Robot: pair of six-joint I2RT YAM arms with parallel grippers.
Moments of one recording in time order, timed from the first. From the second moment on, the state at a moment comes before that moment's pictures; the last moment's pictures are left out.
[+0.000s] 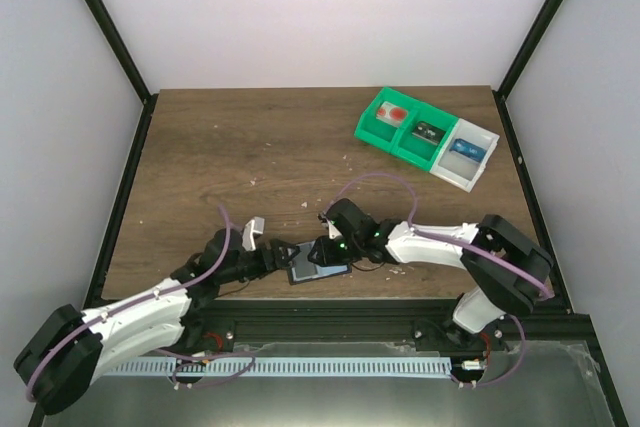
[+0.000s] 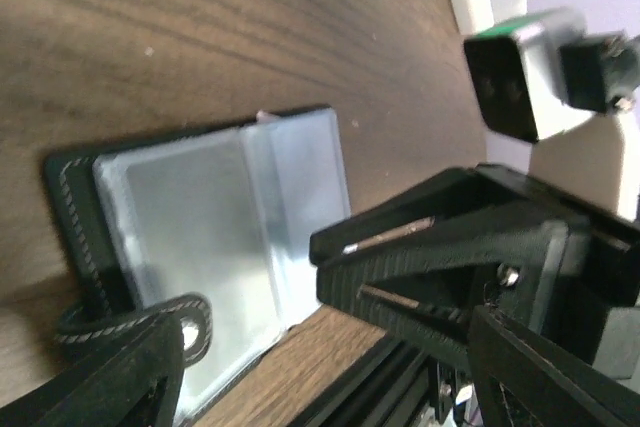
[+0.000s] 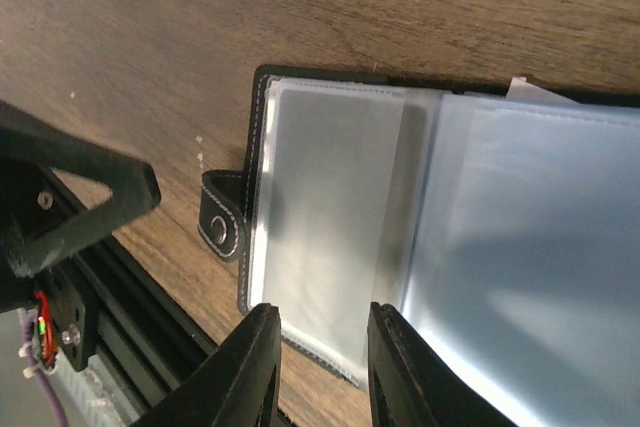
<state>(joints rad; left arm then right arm) -0.73 0.89 0.16 0.23 0.32 -1.08 0.93 1.53 0.72 -0.09 -0.33 0.77</state>
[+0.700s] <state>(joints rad) -0.84 0.97 0.07 0.40 0.33 -1.29 0.95 1.63 0.77 -0.12 -0.22 0.76</state>
